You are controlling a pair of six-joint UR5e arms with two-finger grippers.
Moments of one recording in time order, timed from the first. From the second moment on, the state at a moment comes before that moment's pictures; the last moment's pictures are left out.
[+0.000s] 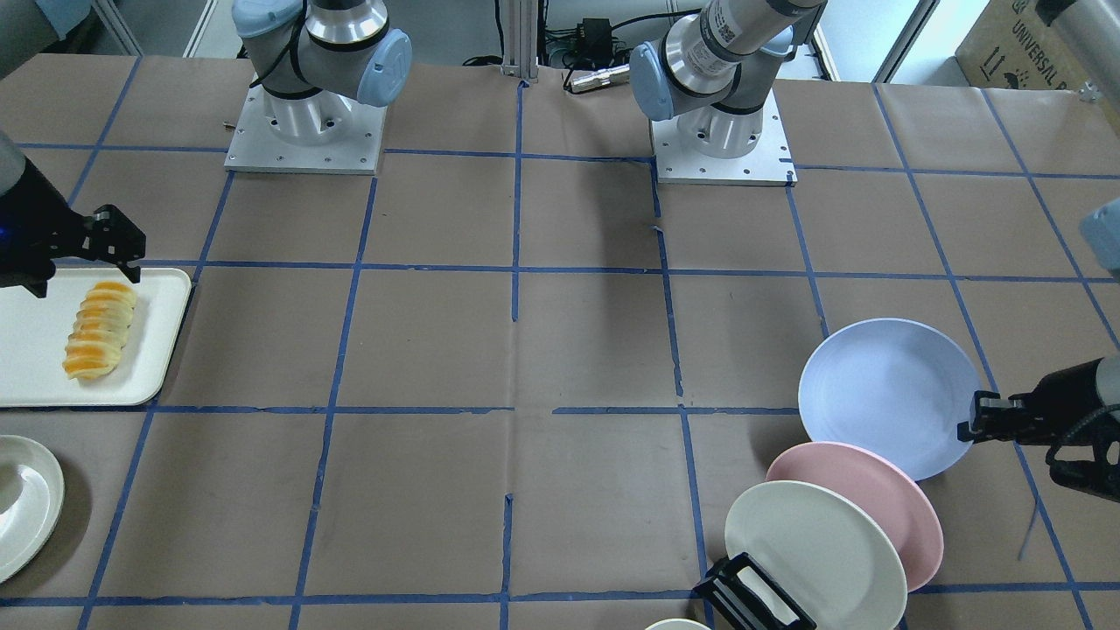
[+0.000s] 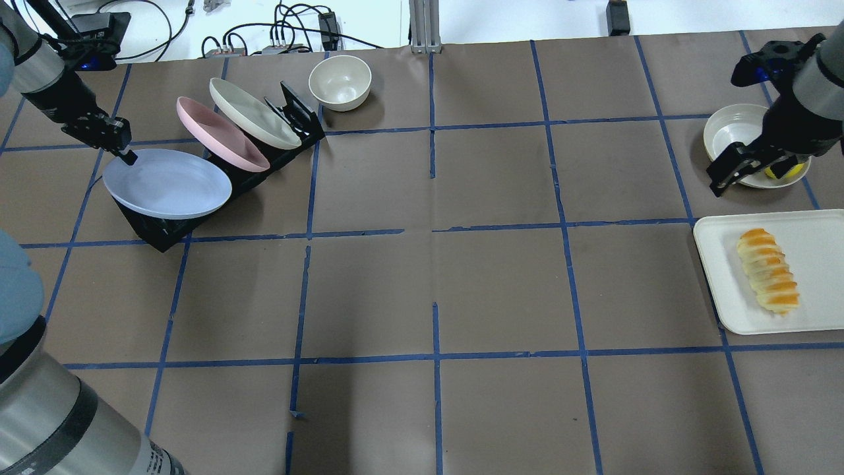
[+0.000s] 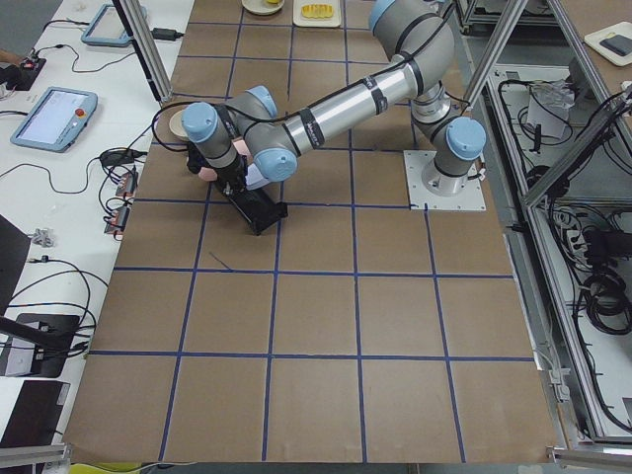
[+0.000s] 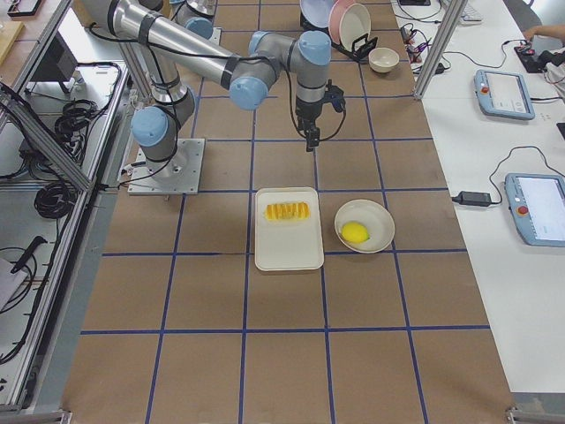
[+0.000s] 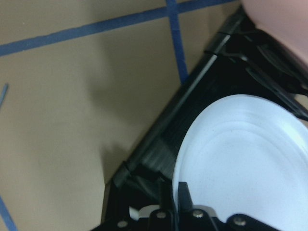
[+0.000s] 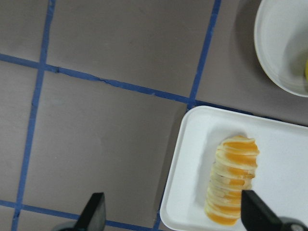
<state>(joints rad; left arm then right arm) -1.11 -2.08 -1.28 -1.54 1.51 0.70 1.14 -1.55 1.83 -1.86 -1.62 -0.68</state>
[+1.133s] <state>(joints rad) -1.48 -1.80 -1.57 -1.35 1.50 0.01 0.92 -1.42 2.03 -2.12 -1.60 -0.78</state>
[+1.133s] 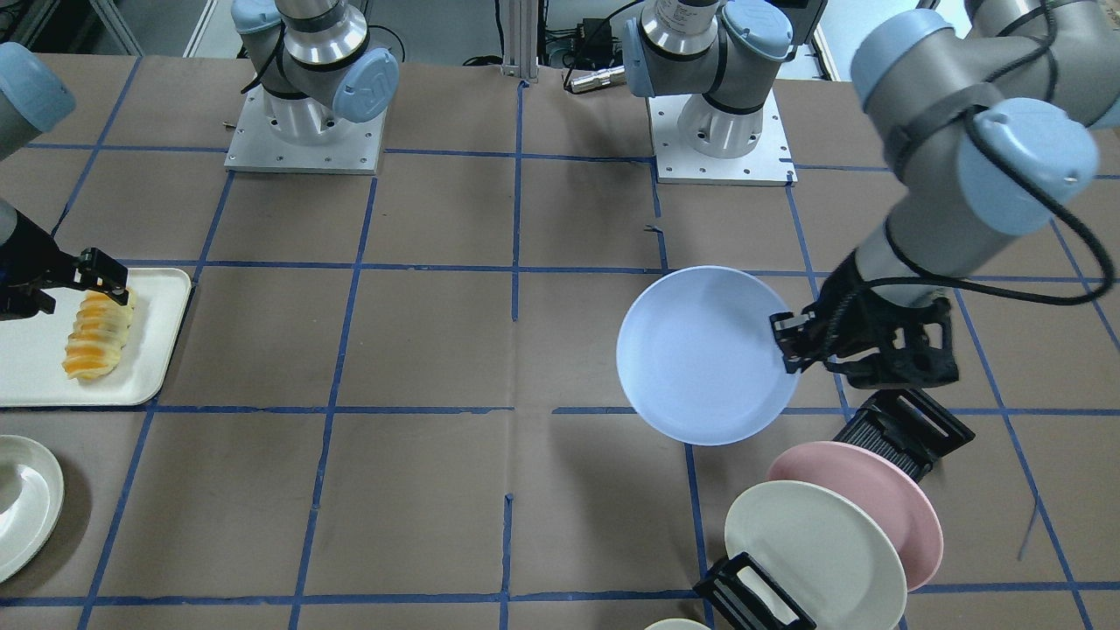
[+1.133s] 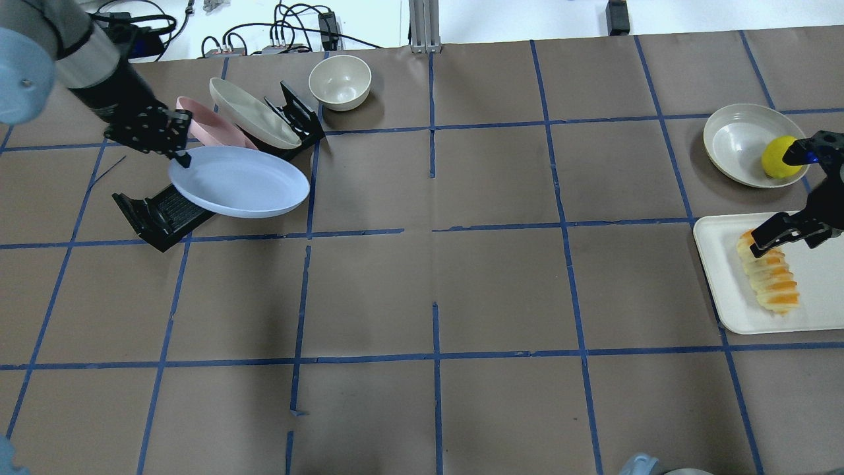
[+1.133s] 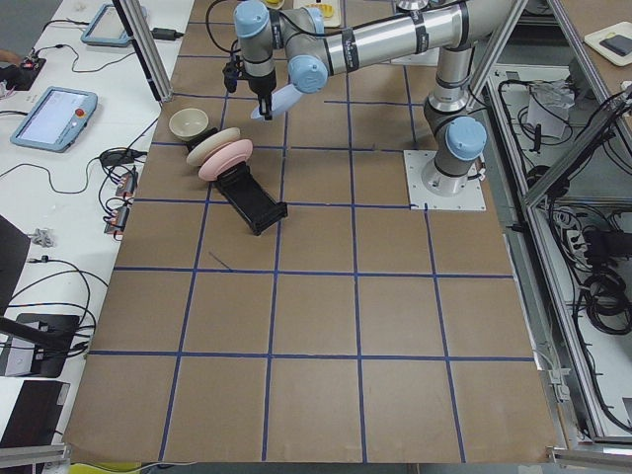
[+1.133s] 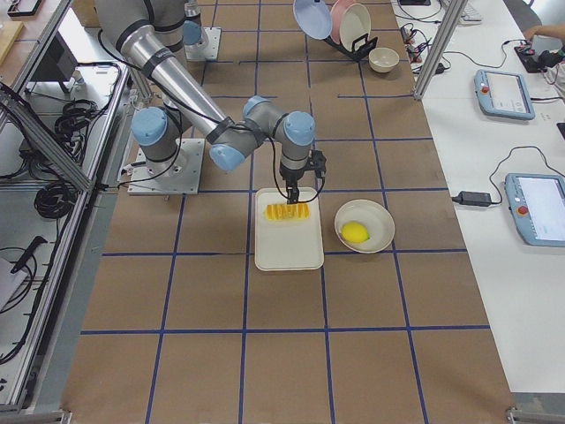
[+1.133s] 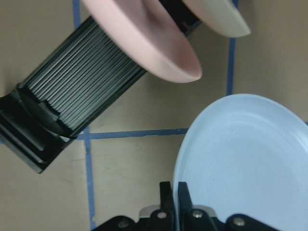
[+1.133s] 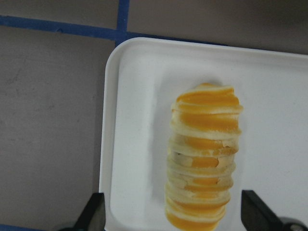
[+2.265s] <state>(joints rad) -1.96 -1.93 -1.68 -0.98 1.51 -0.67 0.91 -1.27 2.04 -2.31 -1.59 -0.78</state>
